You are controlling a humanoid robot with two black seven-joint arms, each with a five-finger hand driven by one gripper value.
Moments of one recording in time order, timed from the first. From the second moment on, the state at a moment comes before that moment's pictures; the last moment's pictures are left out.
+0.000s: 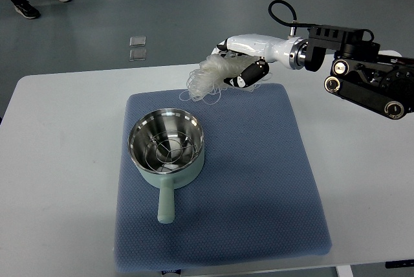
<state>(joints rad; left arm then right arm) 0.04 0.00 -0.05 -0.15 0.00 0.00 0.15 1.18 -0.41 0.24 1.12 -1.33 0.14 0.15</state>
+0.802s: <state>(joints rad) 0.04 0.00 -0.05 -0.17 0.00 0.00 0.15 1.20 -0.26 0.17 1.16 -1.35 0.19 0.21</state>
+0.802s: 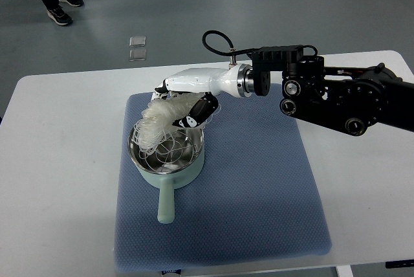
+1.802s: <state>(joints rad) 0.04 0.00 -0.05 -0.16 0.00 -0.01 0.15 1.08 -0.35 0.37 1.10 -1.14 0.17 0.18</state>
